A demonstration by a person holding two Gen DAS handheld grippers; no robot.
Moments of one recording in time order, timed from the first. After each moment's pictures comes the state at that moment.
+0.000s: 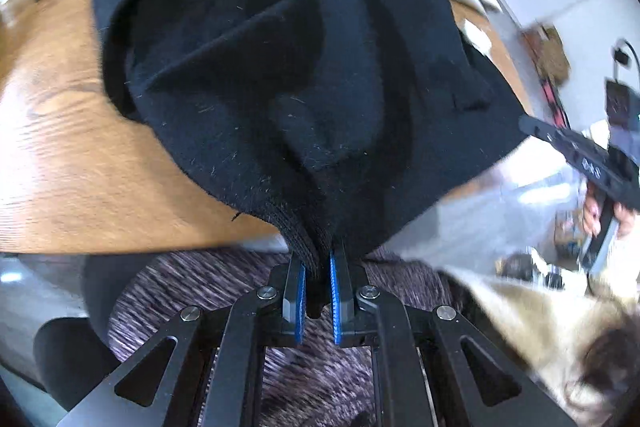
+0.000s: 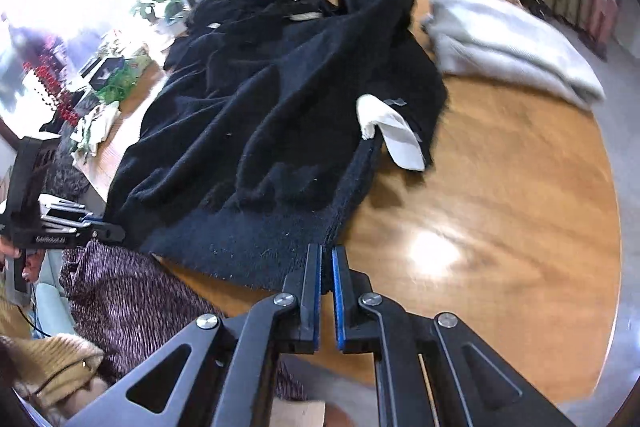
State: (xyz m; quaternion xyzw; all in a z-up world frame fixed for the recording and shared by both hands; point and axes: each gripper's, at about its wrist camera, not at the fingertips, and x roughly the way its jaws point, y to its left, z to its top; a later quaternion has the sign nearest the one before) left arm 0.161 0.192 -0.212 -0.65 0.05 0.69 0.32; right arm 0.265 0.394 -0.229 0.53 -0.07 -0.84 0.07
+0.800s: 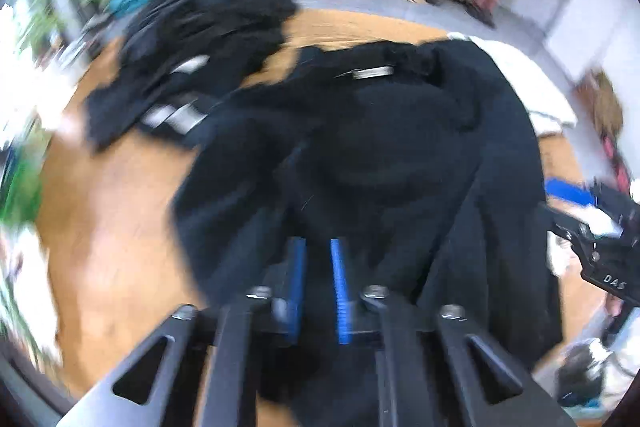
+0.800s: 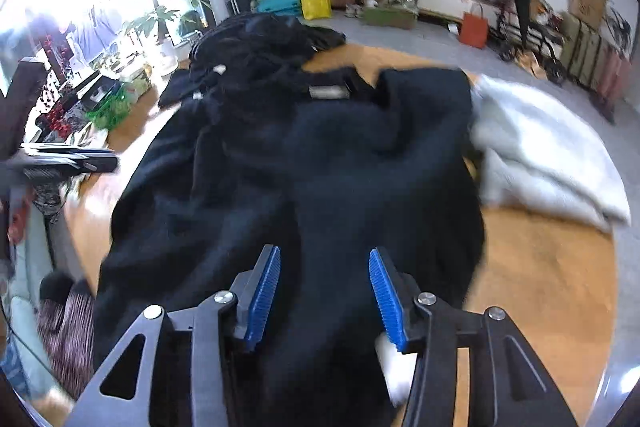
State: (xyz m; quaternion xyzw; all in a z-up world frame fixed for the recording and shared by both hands) left arm -0.032 0.215 -0.179 -0.51 0.12 0.83 0.21; right arm 0.102 0.344 -0.195 0.46 0.00 -0.88 0.09
